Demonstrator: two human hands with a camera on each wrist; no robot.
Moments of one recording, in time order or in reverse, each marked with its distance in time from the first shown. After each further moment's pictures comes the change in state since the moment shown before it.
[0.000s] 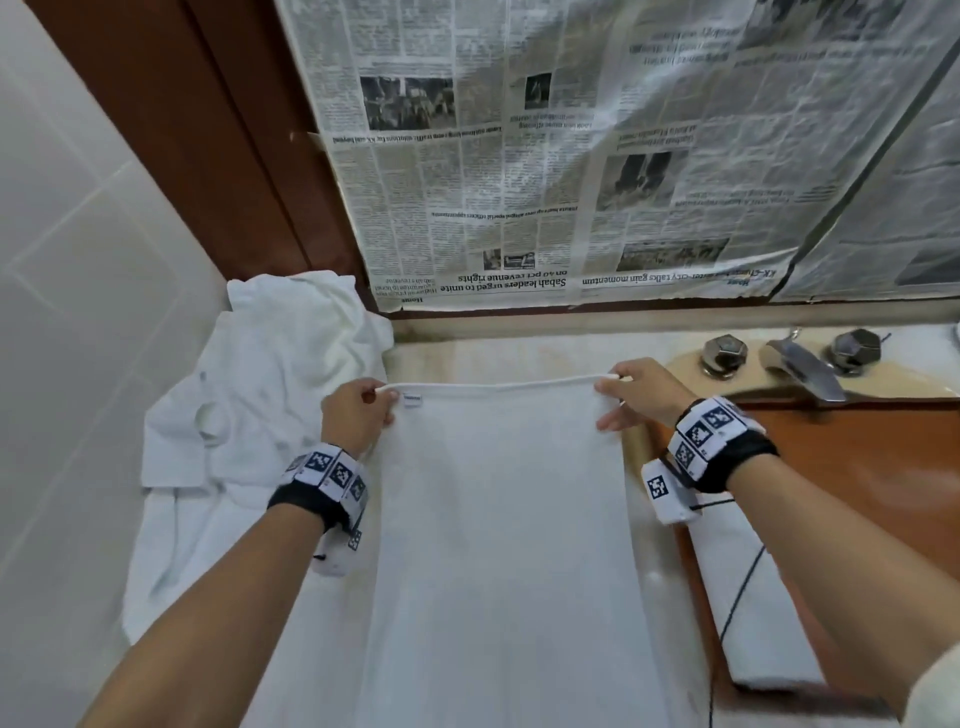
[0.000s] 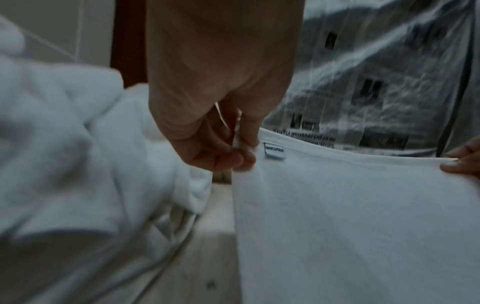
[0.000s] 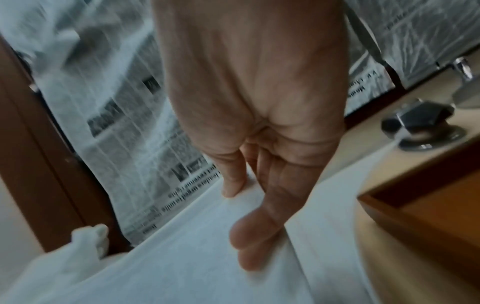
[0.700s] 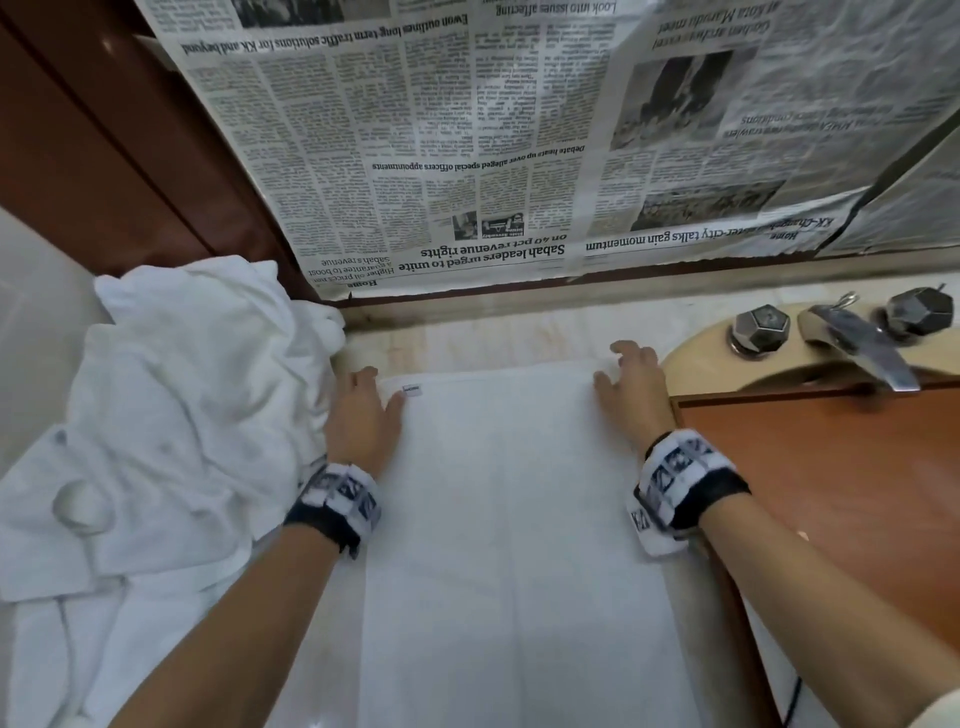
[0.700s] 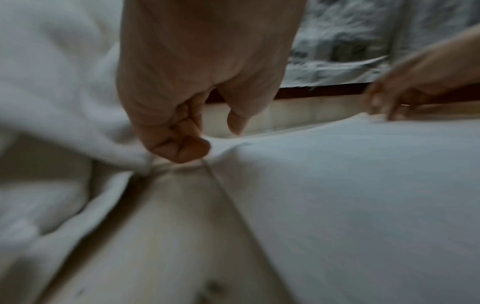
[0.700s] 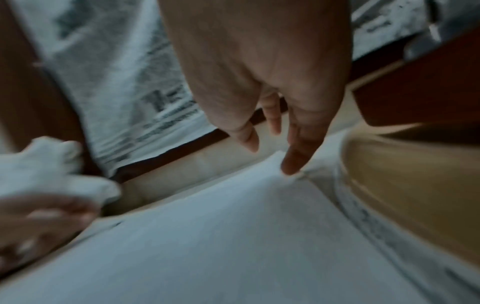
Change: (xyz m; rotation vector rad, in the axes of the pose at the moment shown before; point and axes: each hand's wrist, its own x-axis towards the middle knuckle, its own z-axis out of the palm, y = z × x) left_hand 0.080 -0.042 0.099 0.433 -0.066 0.124; right_hand 0.092 0.053 0.043 -0.343 0.409 -0.090
